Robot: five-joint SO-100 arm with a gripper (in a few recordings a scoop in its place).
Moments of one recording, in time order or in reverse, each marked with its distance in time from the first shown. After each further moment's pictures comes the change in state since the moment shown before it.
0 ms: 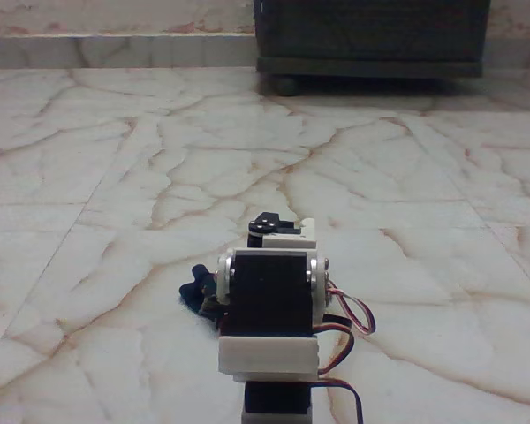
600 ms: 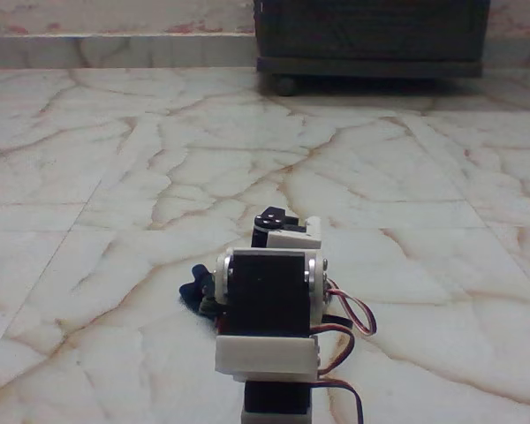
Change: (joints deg) arm 1.1 0.0 0.0 -1.5 4.7
